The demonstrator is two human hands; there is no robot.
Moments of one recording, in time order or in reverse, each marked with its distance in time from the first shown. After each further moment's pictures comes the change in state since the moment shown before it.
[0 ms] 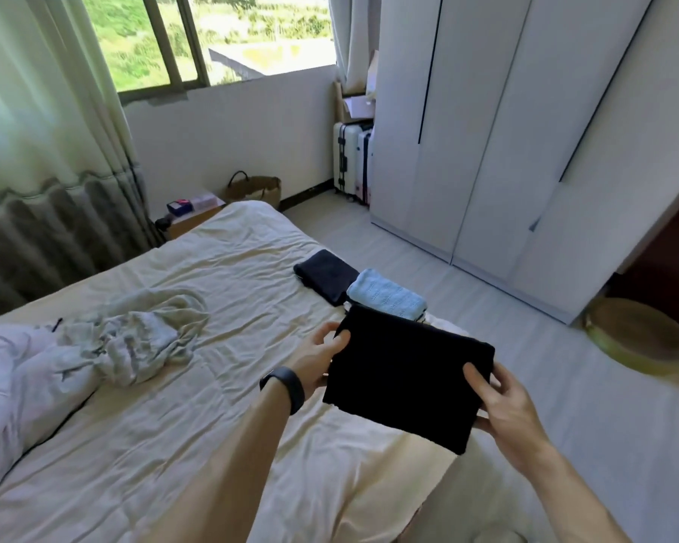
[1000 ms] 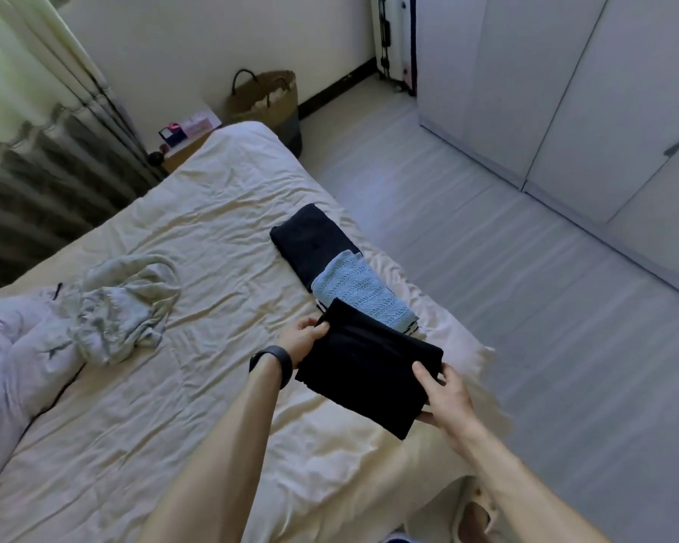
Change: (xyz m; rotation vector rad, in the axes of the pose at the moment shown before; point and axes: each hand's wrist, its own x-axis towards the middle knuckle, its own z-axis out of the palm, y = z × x) left_hand 0.370 0.016 0.114 0.166 0.441 -0.441; right_hand 0.394 0.078 -0.102 0.014 -0.130 0.585
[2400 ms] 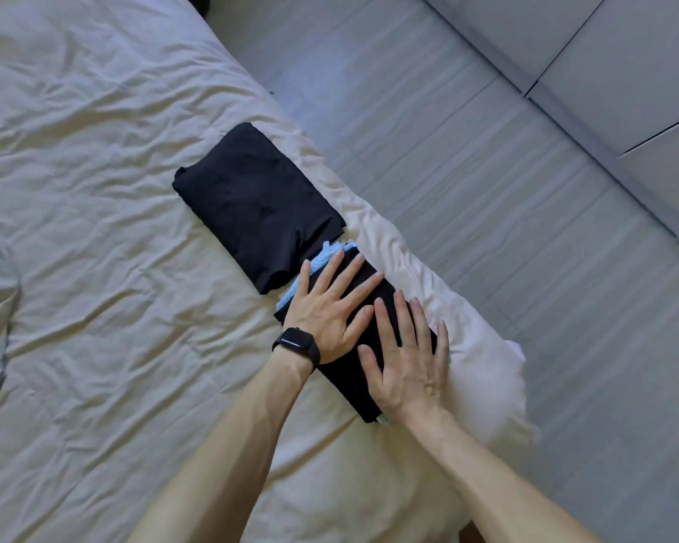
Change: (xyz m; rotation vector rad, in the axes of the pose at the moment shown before) left_hand 0.300 -0.026 0.052 1.176 -0.090 0.904; right_hand 0.255 0.037 0.108 -1.488 0.343 -0.626
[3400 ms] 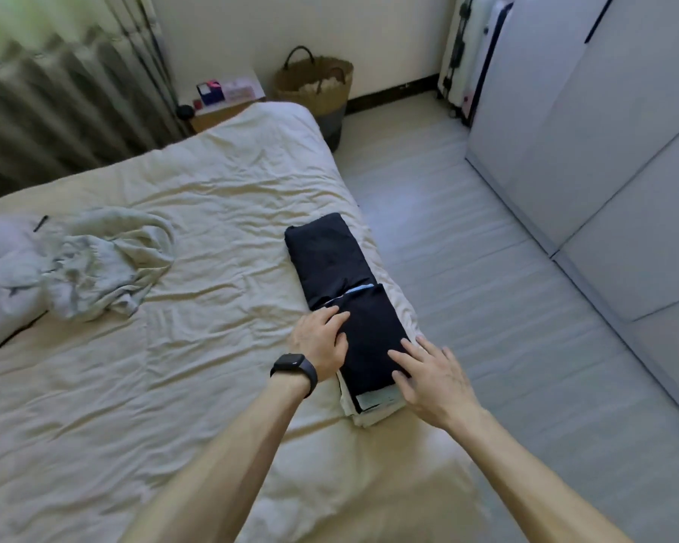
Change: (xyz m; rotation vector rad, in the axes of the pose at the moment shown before) left_hand -0.128 0.112 -0.127 -0.232 0.230 -0.541; right_hand -0.031 0.042 -0.200 -0.045 -0.390 -0.430
